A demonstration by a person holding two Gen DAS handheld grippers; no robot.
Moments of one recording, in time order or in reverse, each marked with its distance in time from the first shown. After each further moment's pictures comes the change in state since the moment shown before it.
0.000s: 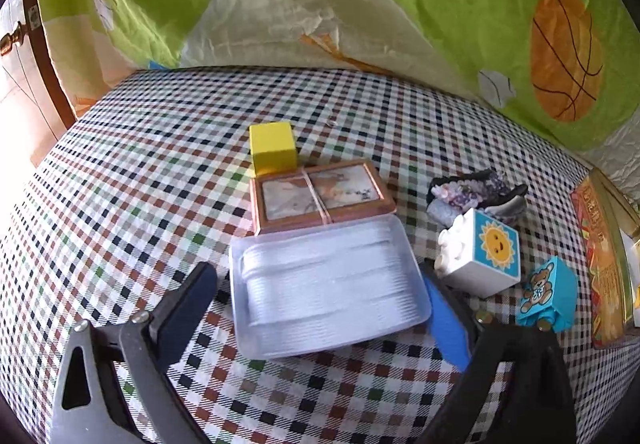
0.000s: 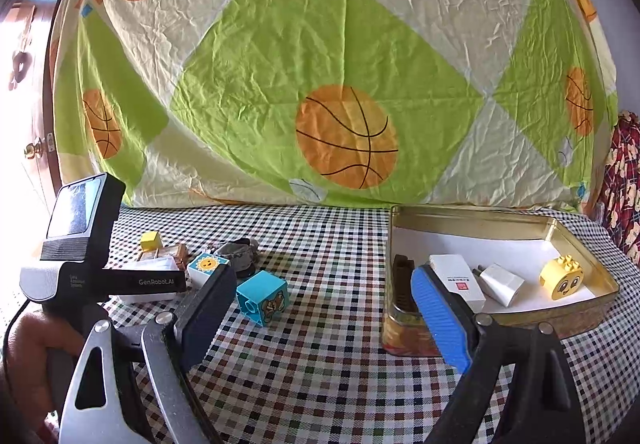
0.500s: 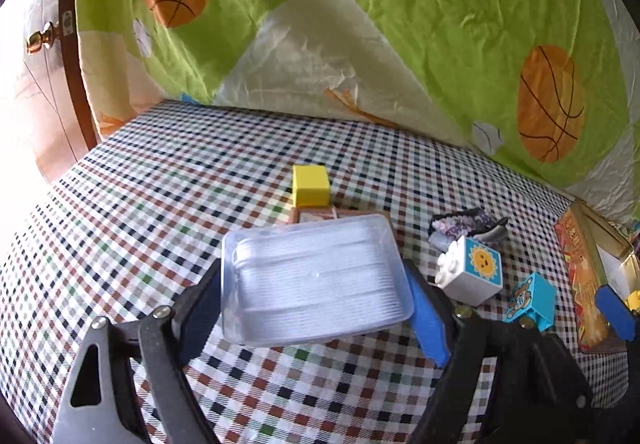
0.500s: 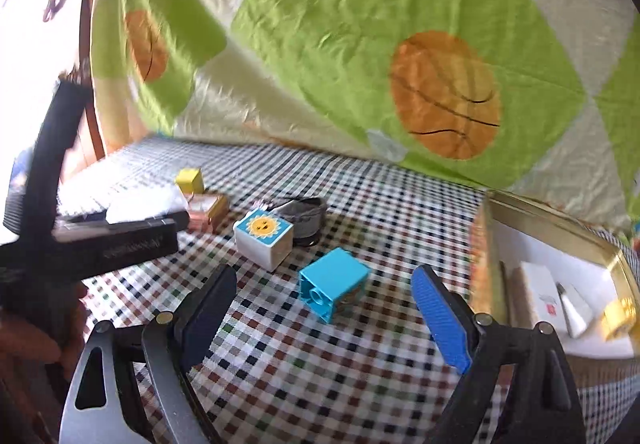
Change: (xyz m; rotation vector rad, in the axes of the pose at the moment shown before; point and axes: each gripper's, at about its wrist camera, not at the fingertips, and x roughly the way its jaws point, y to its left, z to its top) left arm -0.042 0.027 -0.012 -0.055 -0.178 -0.004; right arm 0.076 0.059 0.005 -0.211 0.236 0.155
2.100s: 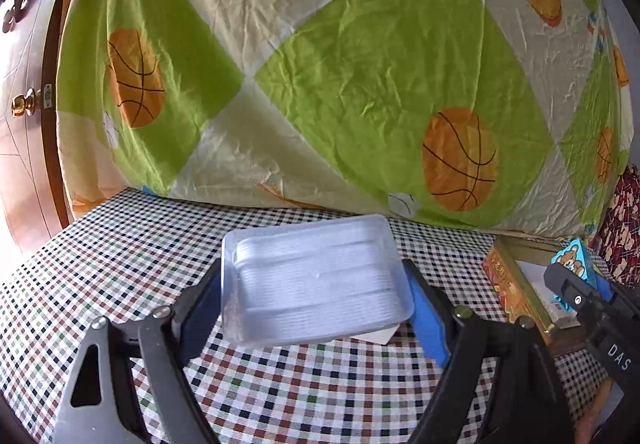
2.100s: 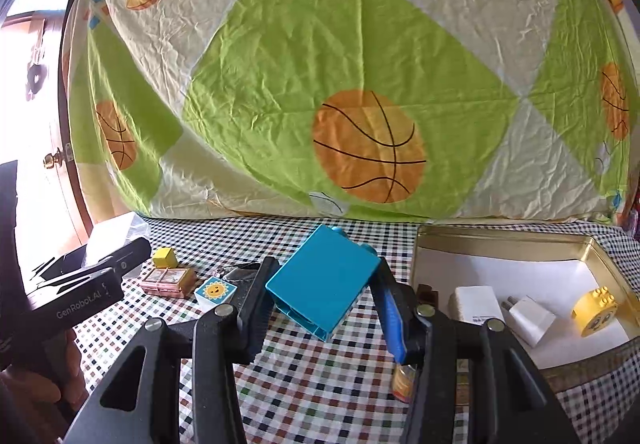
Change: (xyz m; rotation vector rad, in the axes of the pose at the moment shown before) left arm -0.076 -0.032 -0.012 0.082 -0.307 -0.182; right arm -0.075 -0.073 -0.009 0.213 -0.248 -0.037
